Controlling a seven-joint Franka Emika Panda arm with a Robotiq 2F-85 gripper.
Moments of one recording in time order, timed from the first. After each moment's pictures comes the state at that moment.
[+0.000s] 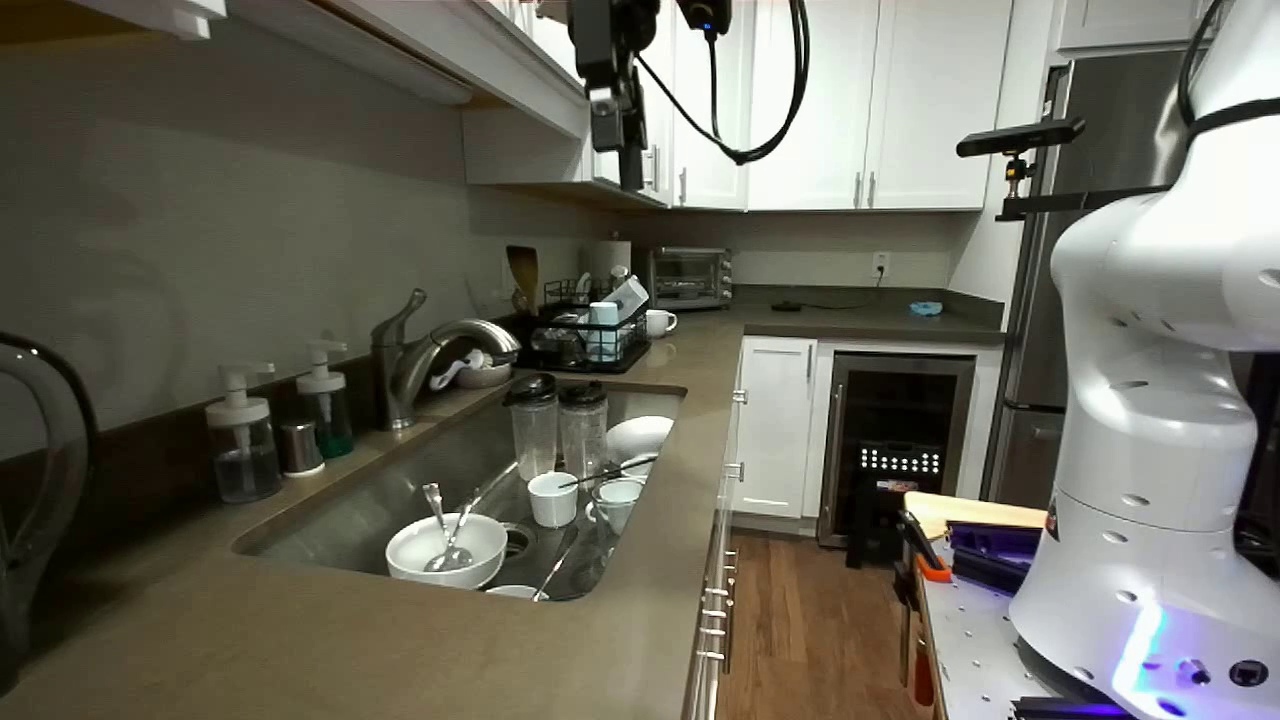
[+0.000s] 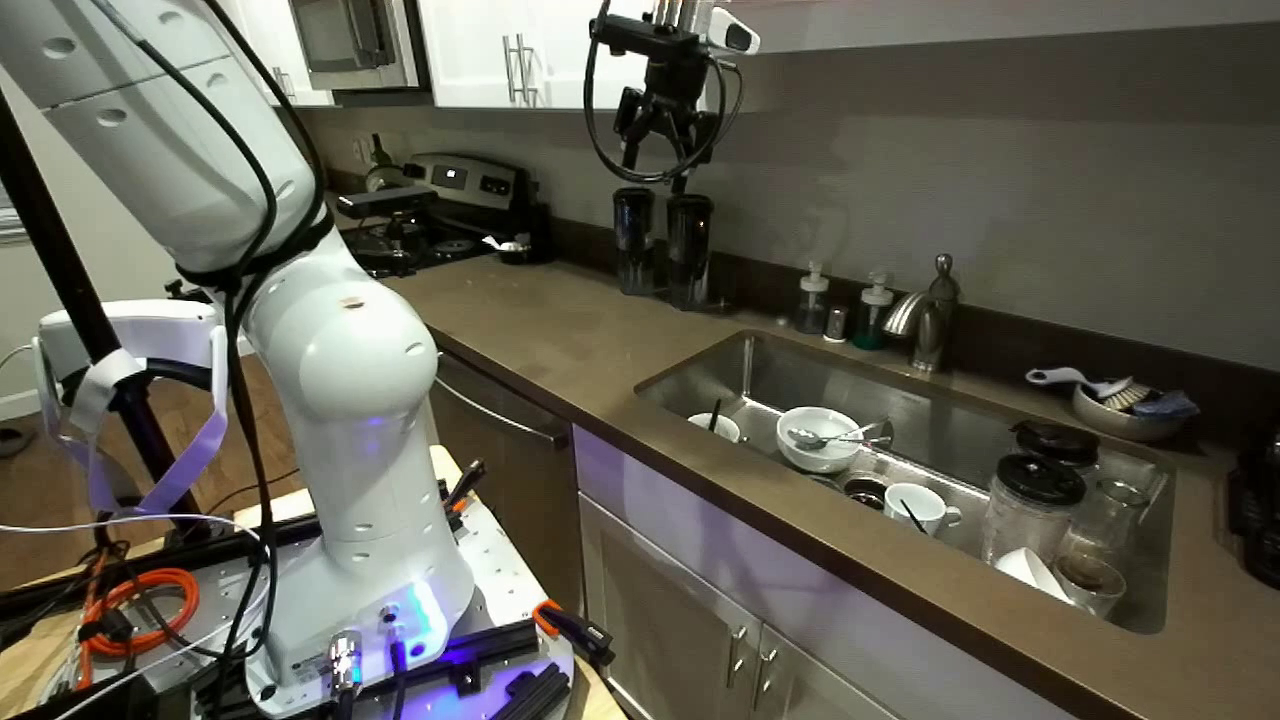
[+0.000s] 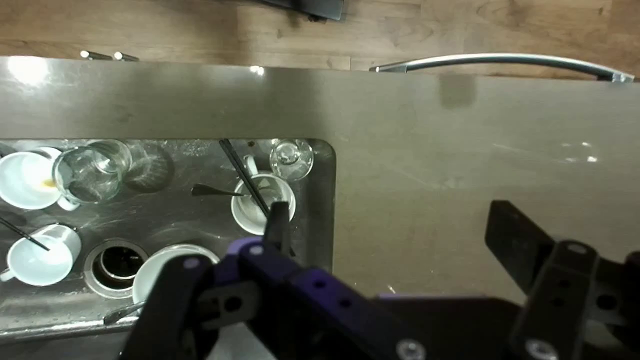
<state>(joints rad) 0.12 -0.31 0.00 -2.04 0.19 1.62 -0.09</state>
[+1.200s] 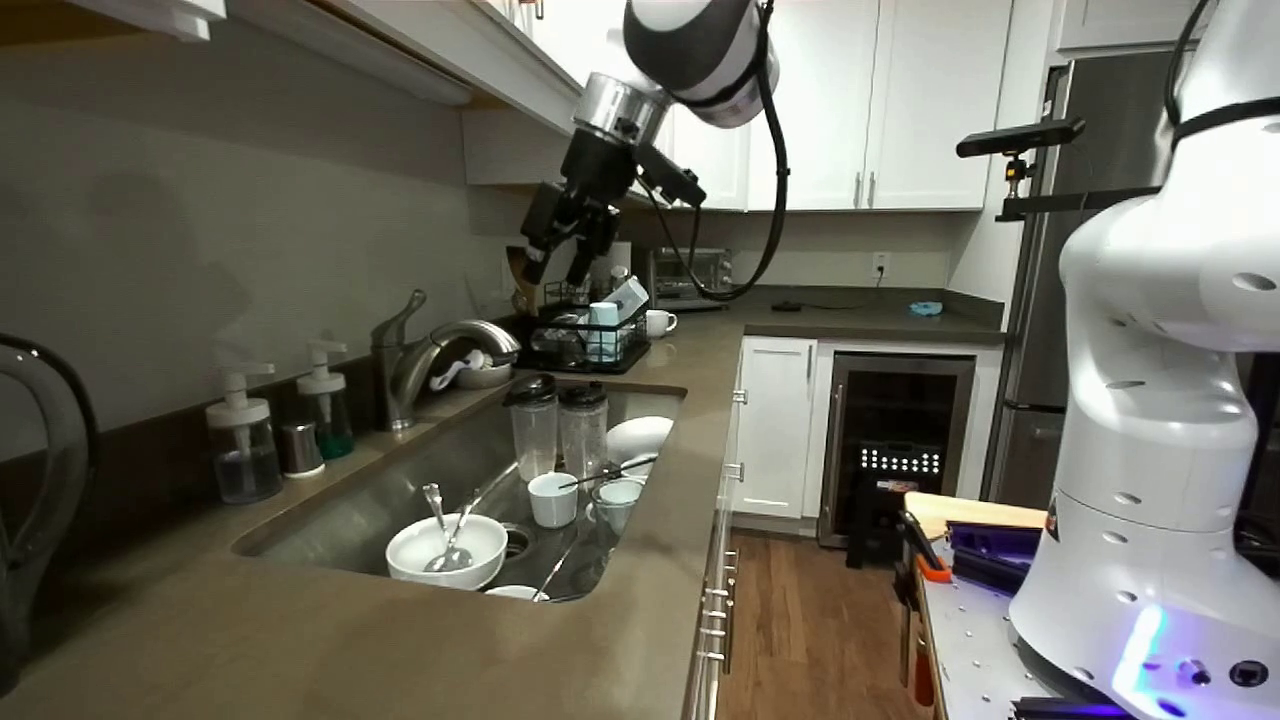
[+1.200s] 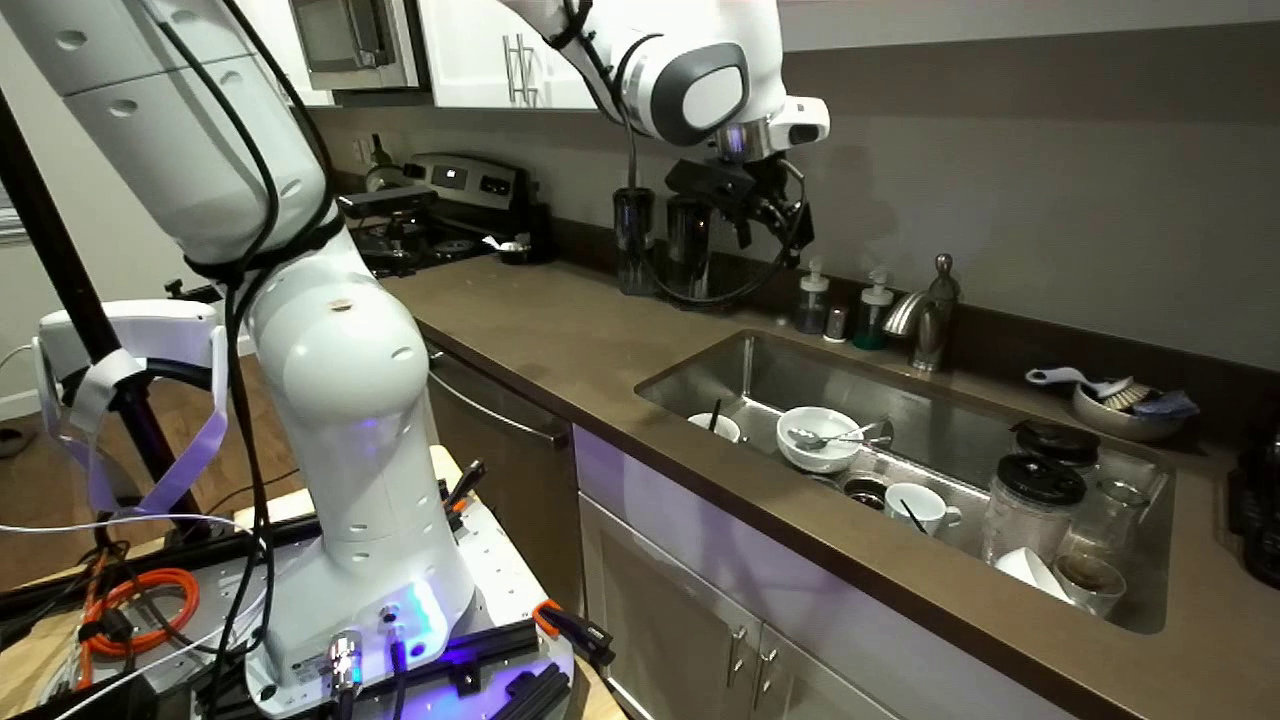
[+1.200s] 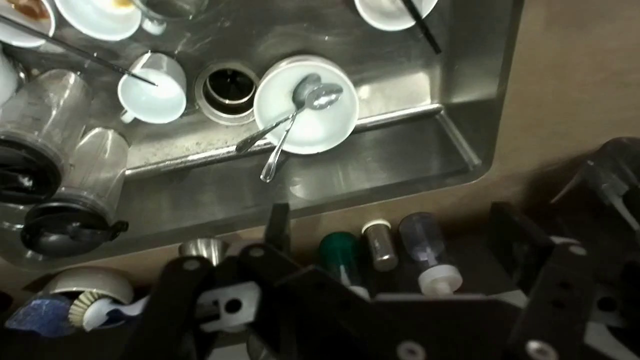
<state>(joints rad) 0.04 -0.25 -0.06 -2.41 0.15 2.59 -0.09</state>
